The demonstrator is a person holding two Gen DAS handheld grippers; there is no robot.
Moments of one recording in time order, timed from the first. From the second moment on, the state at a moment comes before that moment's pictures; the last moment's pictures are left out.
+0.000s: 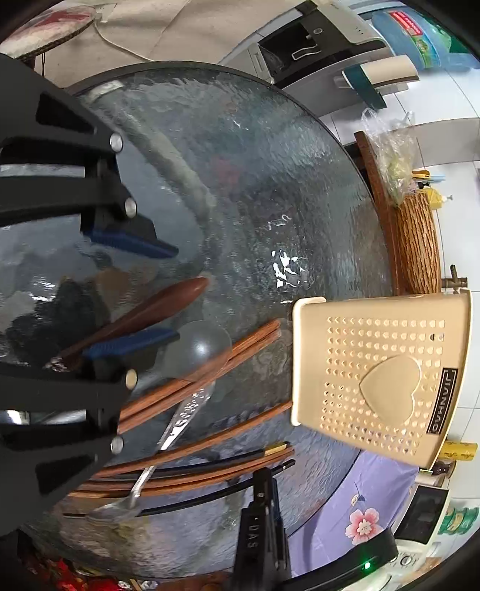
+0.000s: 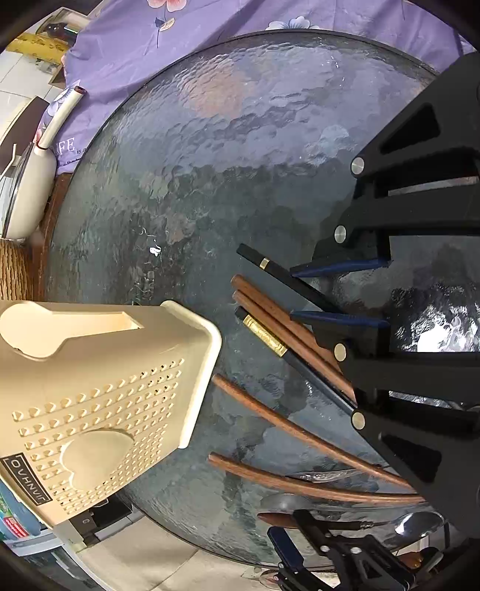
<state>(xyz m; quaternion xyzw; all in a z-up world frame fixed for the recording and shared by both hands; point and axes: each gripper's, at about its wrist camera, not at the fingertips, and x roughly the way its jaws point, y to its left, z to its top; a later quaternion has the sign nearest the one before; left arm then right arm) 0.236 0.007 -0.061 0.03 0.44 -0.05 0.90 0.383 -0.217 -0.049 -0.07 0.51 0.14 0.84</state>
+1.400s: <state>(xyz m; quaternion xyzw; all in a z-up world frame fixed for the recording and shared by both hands) 0.257 0.024 0.004 -0.06 0.39 -0.07 0.92 0.374 -0.252 0.037 0.04 0.33 0.15 0.93</state>
